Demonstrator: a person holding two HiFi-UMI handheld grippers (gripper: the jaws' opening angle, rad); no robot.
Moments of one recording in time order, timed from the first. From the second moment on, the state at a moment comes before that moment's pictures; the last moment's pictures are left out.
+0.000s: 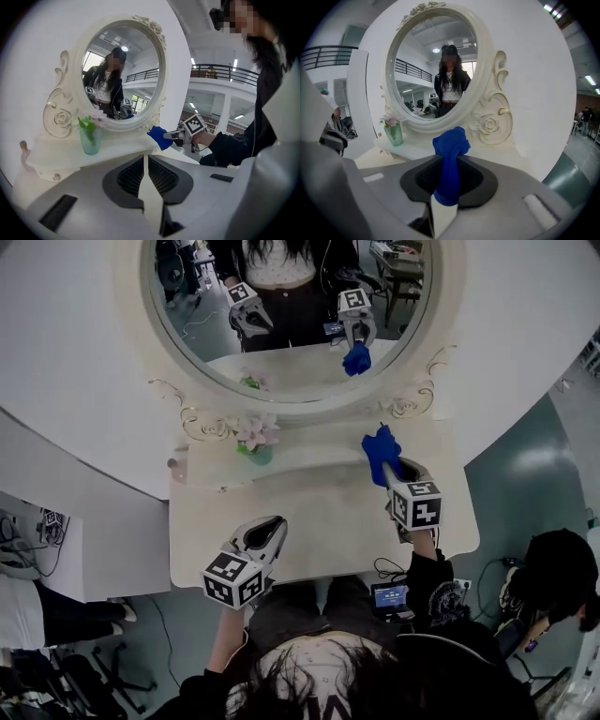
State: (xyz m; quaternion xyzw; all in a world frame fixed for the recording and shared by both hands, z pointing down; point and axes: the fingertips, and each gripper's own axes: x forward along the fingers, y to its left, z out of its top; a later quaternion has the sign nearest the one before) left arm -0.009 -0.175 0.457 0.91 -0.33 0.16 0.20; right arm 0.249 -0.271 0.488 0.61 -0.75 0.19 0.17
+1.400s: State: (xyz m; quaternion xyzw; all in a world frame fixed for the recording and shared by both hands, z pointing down) left arm -0.389 -0.137 0.508 0.80 -0.52 0.11 0.27; right arm -0.348 -0.260 0.634 0.28 -0.87 0.18 0.36
